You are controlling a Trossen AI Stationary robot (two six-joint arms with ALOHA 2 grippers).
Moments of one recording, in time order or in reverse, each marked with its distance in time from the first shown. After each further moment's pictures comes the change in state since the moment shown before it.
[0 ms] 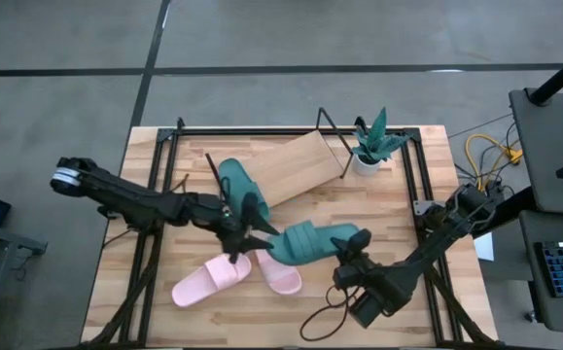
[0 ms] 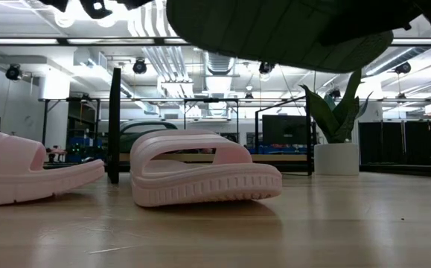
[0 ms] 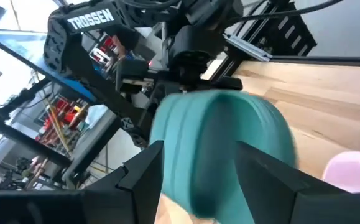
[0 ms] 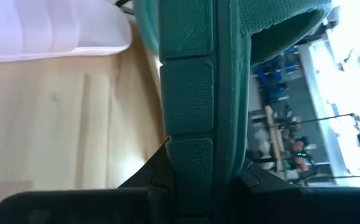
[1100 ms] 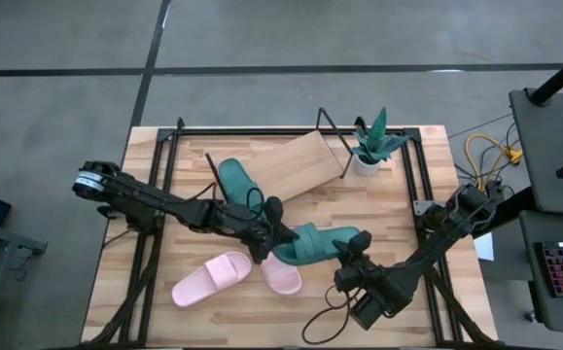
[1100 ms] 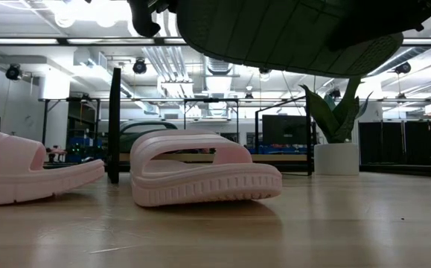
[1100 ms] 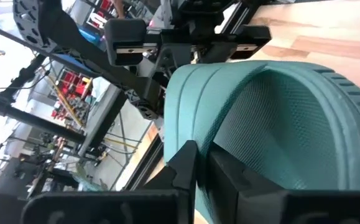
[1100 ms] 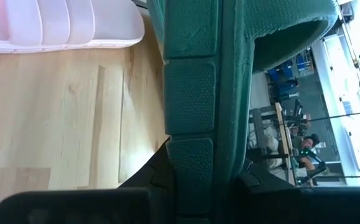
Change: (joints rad) left arm -0.002 0.222 0.207 -0.085 -0.183 0.108; right arm 0.004 0.000 -0.001 0.008 -0.020 -0.004
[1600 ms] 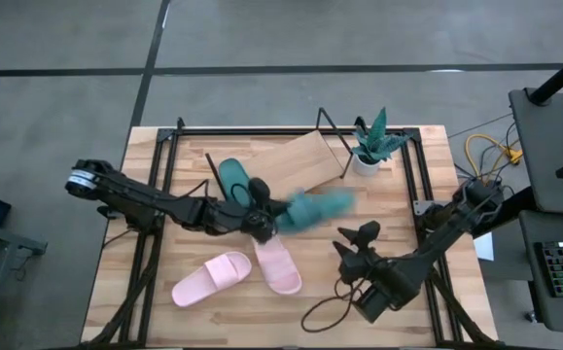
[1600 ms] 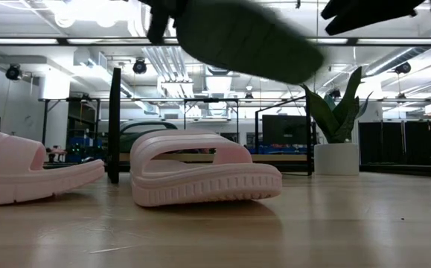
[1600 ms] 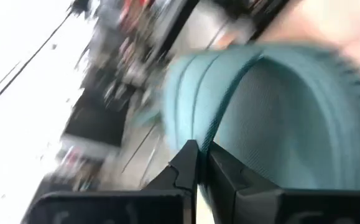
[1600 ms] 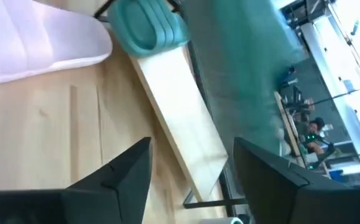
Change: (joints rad) left arm -0.003 -0.077 -0.001 -0.059 -0.508 0.009; right arm 0.008 -0.079 0.003 -0.088 0.025 0.151
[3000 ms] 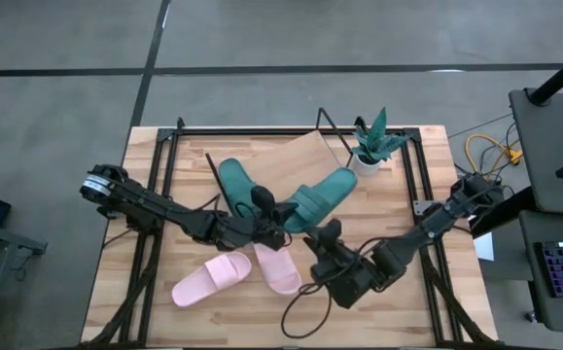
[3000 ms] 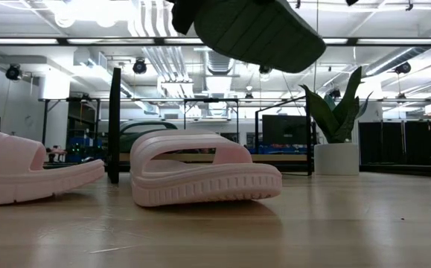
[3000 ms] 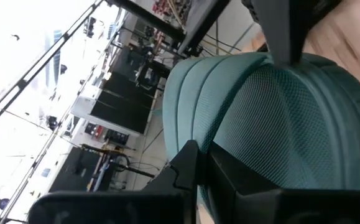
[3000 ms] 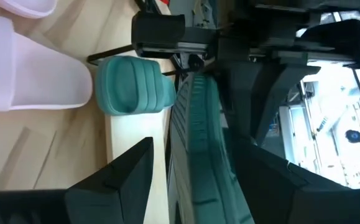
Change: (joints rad) left arm -0.093 0.150 0.098 0.146 -0.201 -0.010; right arm -0.170 -0.020 0.041 0.702 -0.050 -1.138
